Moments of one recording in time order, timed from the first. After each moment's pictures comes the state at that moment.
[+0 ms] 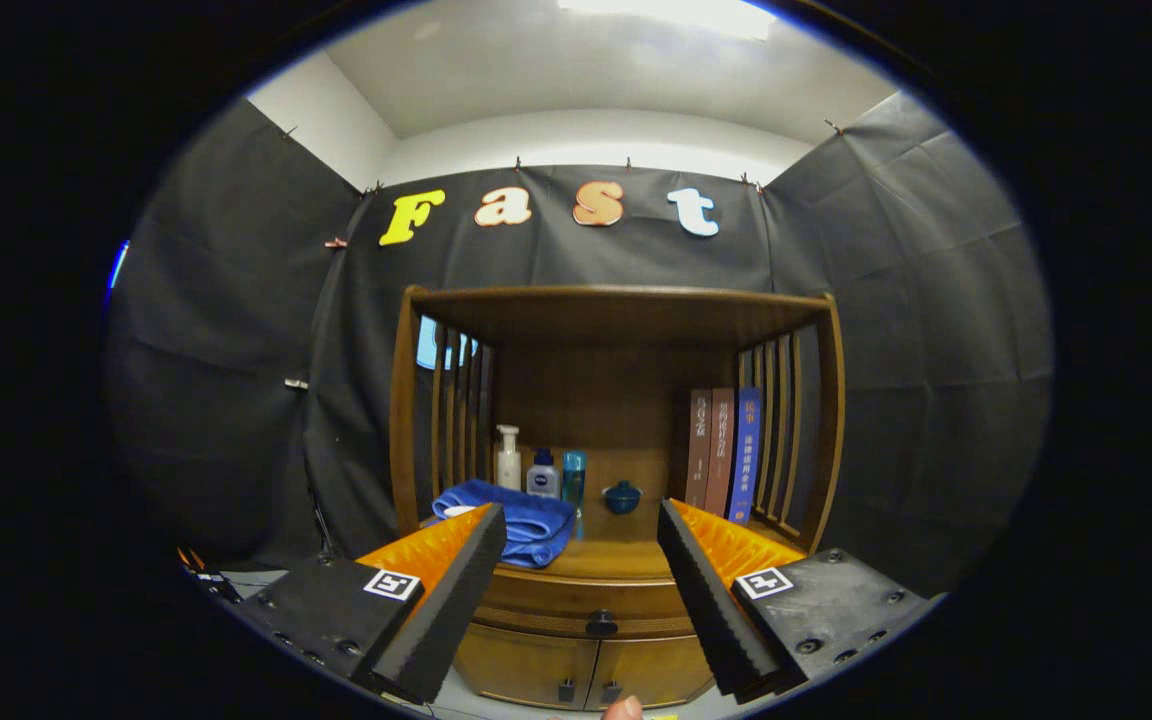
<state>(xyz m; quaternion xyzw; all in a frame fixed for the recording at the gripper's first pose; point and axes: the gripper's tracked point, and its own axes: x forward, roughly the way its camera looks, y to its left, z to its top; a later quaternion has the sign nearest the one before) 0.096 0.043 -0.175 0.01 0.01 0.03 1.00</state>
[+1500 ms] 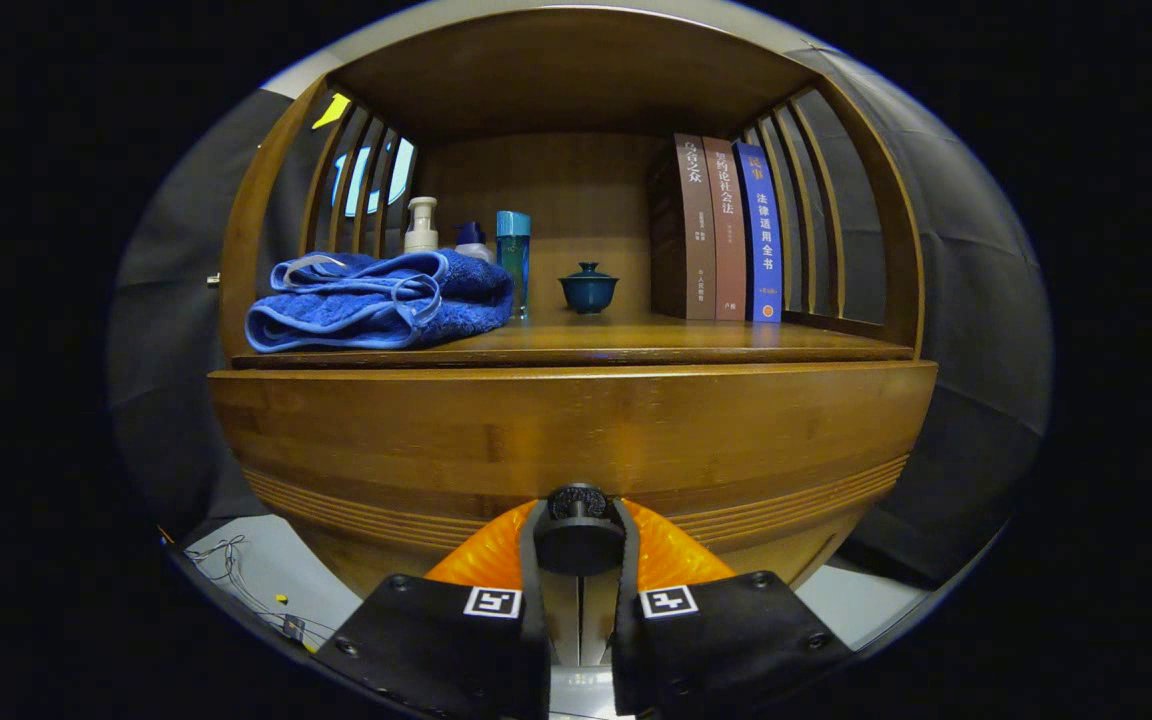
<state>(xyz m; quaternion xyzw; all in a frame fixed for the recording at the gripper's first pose) 0.181 0.039 -0.431 0.02 0.19 -0.02 0.98</state>
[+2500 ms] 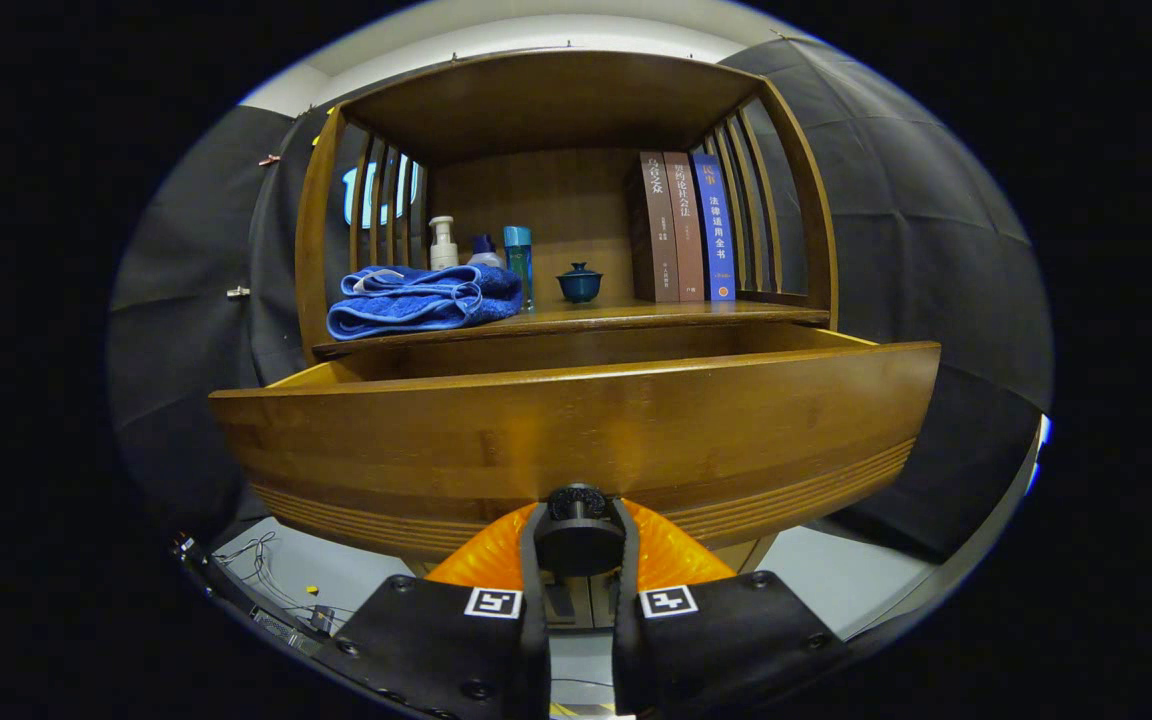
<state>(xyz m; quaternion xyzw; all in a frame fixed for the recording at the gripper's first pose) 0.083 0.036 -0.415 0.04 0.20 -0.02 0.98</state>
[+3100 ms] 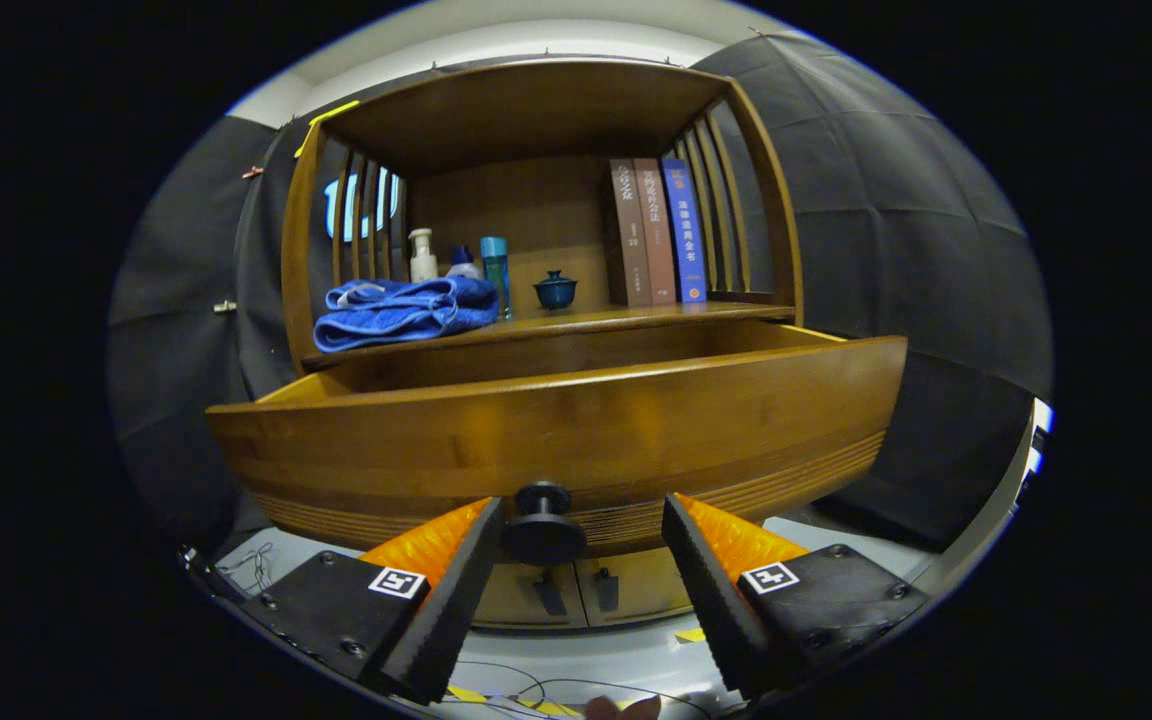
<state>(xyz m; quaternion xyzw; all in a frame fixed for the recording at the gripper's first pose) 0.066 0.013 -0.392 0.08 0.17 -0.04 0.98</state>
